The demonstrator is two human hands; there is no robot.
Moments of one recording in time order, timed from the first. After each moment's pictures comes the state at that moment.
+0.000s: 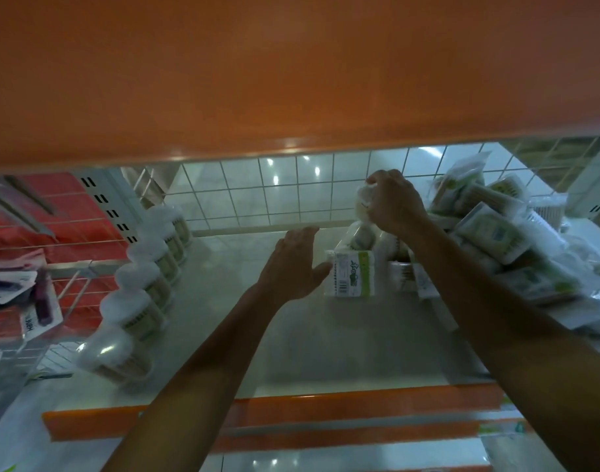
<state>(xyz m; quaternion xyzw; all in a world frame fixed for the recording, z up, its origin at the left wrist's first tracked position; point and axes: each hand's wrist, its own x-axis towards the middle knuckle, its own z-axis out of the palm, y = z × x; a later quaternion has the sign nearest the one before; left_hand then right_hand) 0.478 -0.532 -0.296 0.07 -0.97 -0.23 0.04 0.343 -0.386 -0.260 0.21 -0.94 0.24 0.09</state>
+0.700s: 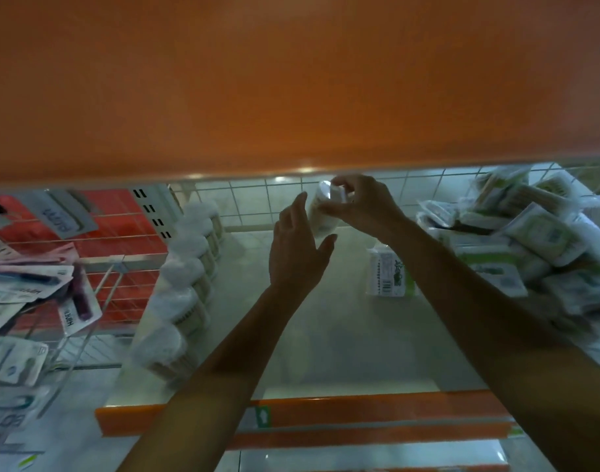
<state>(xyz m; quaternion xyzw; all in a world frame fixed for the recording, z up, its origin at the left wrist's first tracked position) 0.493 -0.575 -0.291 0.14 -0.91 -0.30 0.26 0.395 -0.476 -0.242 0.28 -0.88 0.37 -0.01</state>
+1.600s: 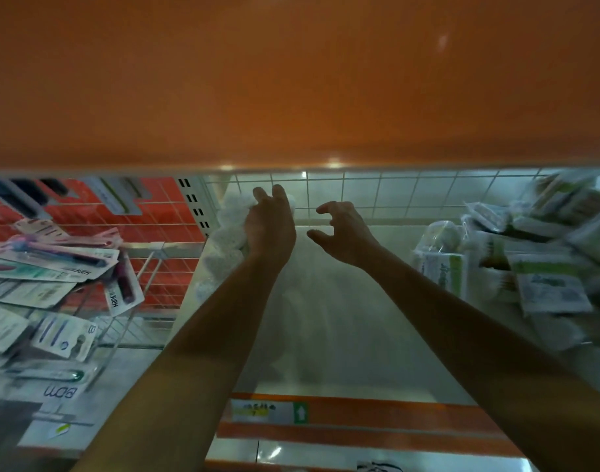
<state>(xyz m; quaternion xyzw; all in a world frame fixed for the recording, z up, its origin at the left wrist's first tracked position) 0.486 -0.670 -0.282 0.30 -0.94 0.01 0.17 0.431 -0.549 -0.295 0.32 -0.88 0.34 -0.07</state>
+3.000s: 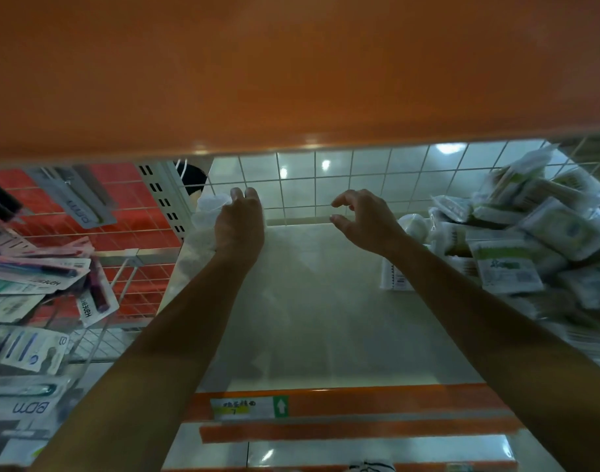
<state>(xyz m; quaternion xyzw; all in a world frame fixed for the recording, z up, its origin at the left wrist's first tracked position) 0.490 -0.676 -0.276 0.24 -0.96 0.05 0.15 0.411 -0.485 -0.275 0.32 -0.90 0.30 0.03</state>
